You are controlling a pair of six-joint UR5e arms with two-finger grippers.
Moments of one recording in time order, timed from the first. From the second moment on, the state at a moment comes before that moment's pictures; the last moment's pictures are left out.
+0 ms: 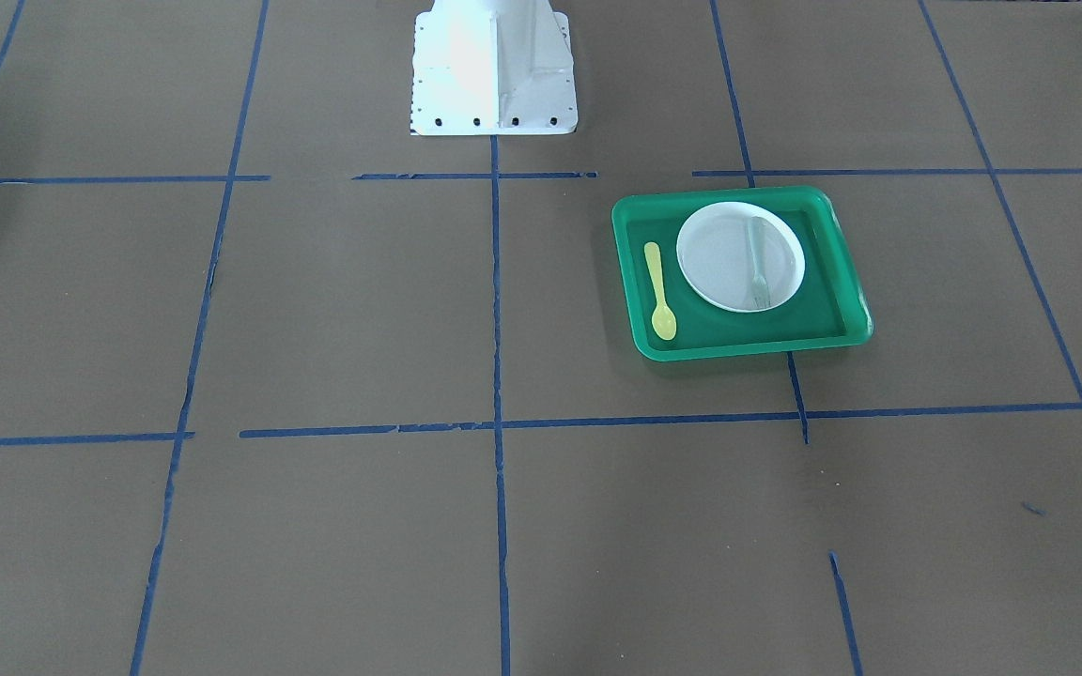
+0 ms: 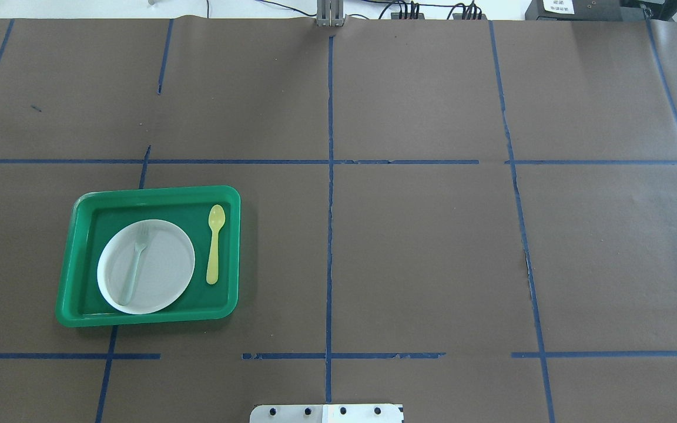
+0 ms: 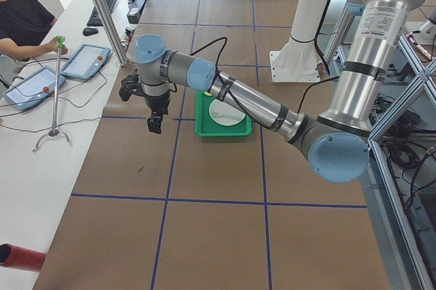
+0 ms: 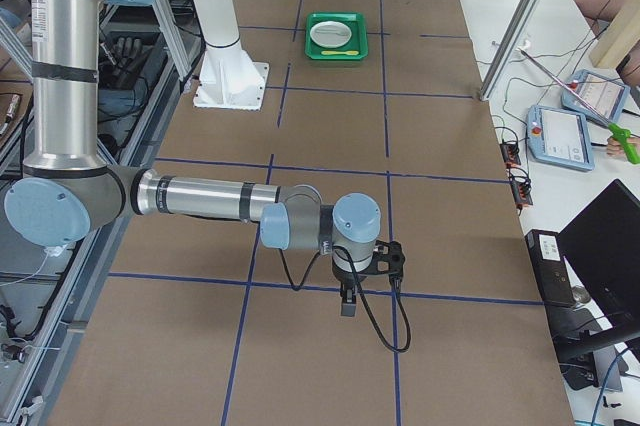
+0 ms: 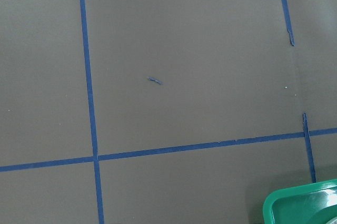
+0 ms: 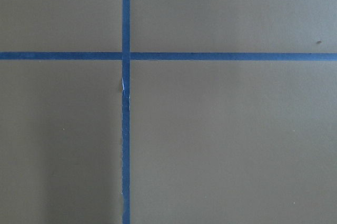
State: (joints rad) left arm -1.48 -1.83 -1.80 -1.34 -2.35 -0.12; right arm 1.58 -1.66 1.61 -1.50 2.28 0.03
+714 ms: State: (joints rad) left arm -1.48 -1.83 -1.79 -1.35 -2.34 -0.12; right arm 1.58 -1.66 1.61 -1.50 2.28 0.03
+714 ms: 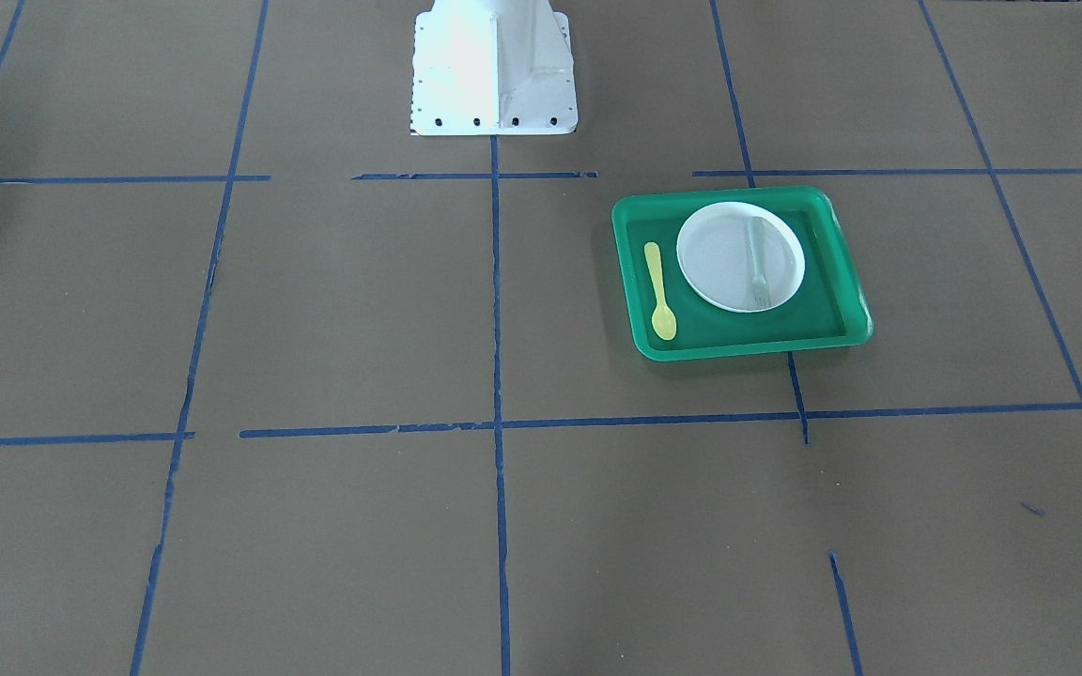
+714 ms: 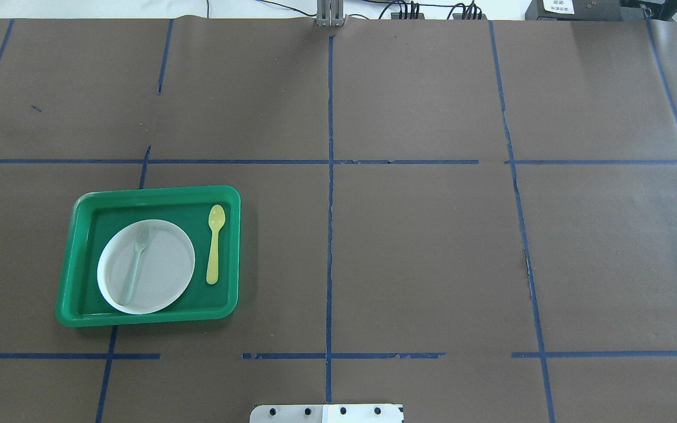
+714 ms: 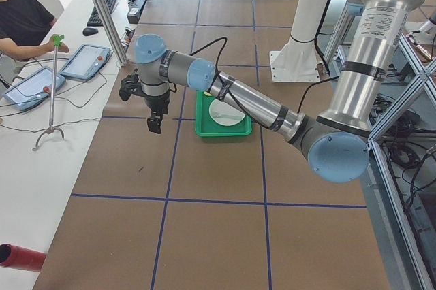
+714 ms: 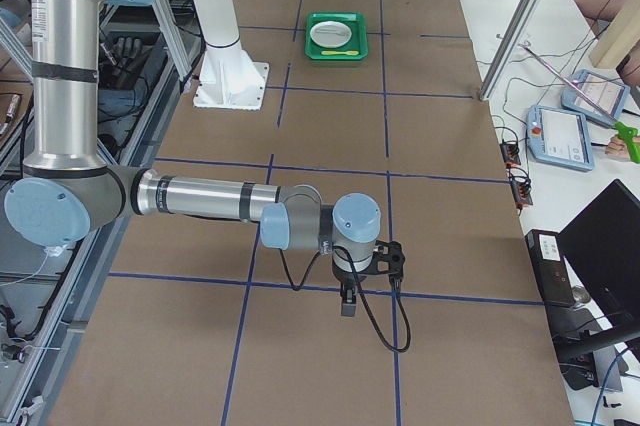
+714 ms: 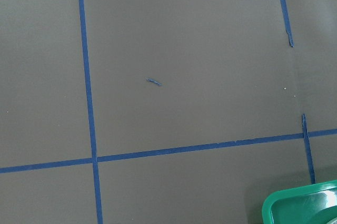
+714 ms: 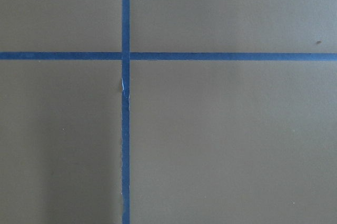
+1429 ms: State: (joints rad) left arm -1.49 -1.78 -1.85 -1.40 -2.34 -0.13; right arm 1.58 -1.66 1.61 -1.50 2.28 0.03
